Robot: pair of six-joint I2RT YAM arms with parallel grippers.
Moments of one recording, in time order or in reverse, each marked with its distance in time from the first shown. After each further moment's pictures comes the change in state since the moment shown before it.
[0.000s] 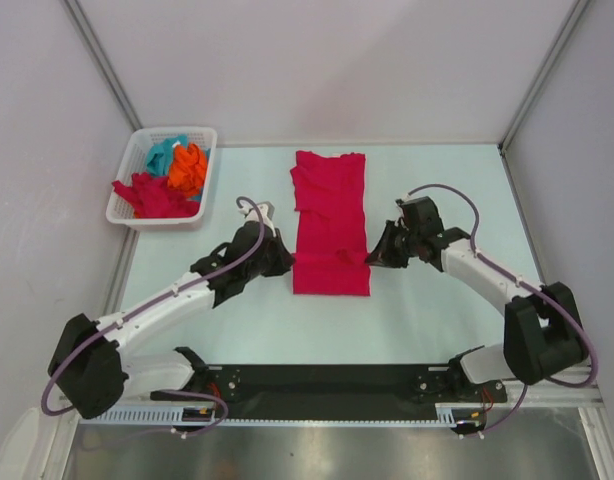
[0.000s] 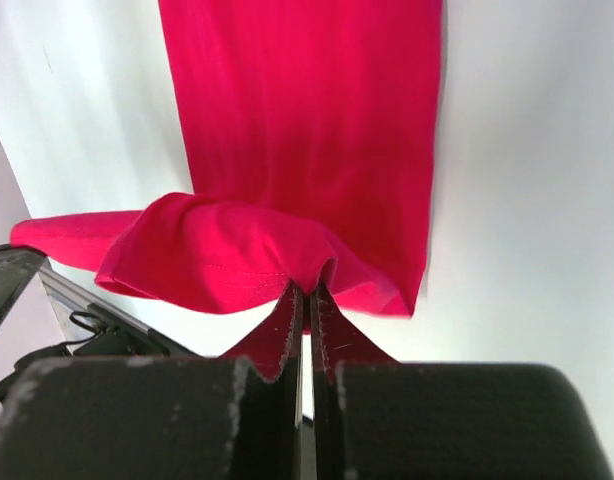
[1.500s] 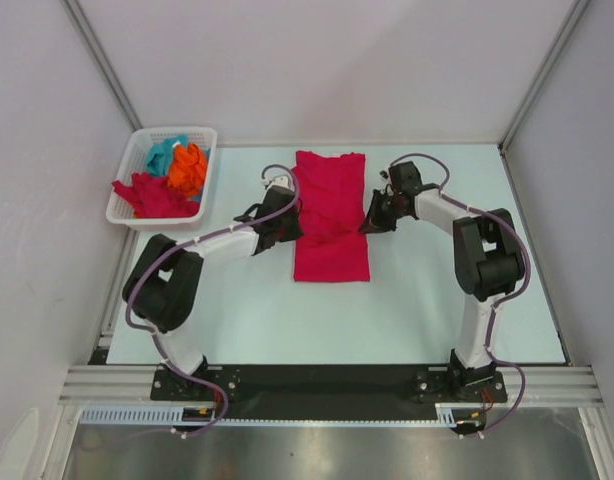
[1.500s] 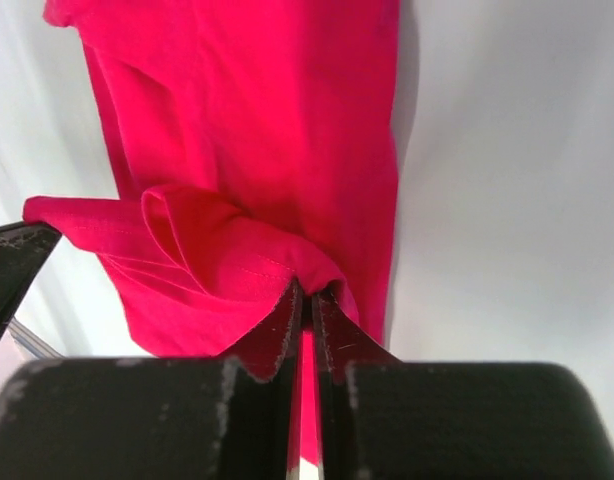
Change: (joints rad) left arm 0.165 0.598 0.327 0.169 0.003 0.124; right arm -0.122 0.614 0.507 -0.021 -0.095 -0.207
